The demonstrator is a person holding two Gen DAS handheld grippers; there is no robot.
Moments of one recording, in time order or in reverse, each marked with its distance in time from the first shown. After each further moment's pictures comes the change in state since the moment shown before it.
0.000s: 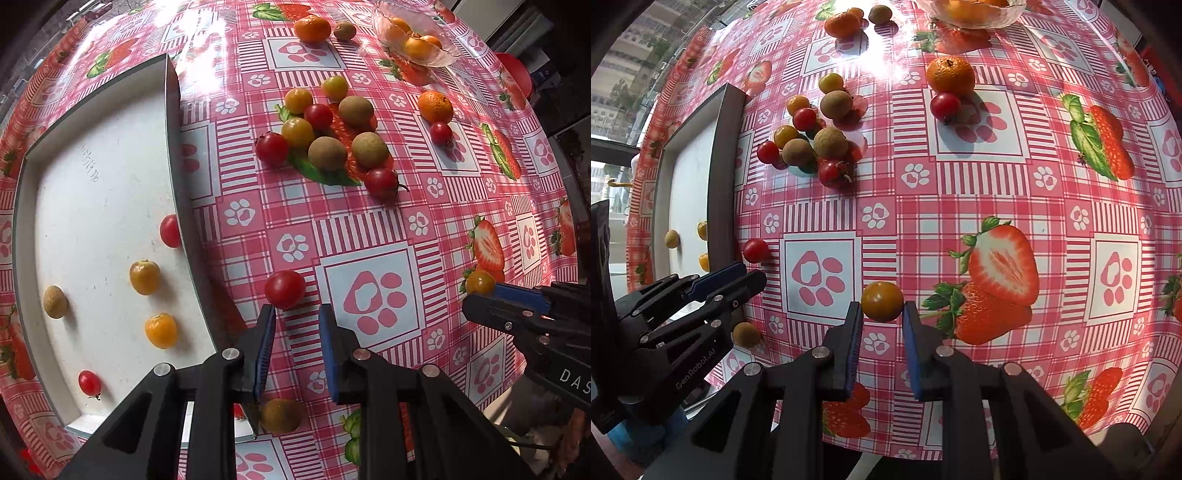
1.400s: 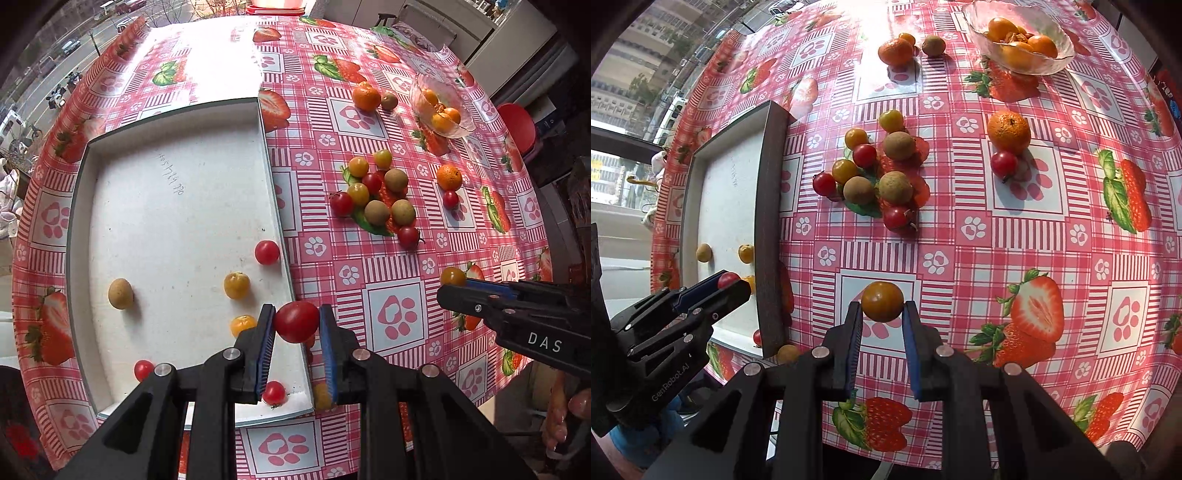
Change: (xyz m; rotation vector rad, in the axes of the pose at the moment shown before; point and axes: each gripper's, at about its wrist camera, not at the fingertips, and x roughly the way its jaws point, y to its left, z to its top) left arm -0.054 0.062 -0.004 -0.136 -0.120 -0.030; right arm -0.013 0.044 0.027 -0.081 -0.036 0.052
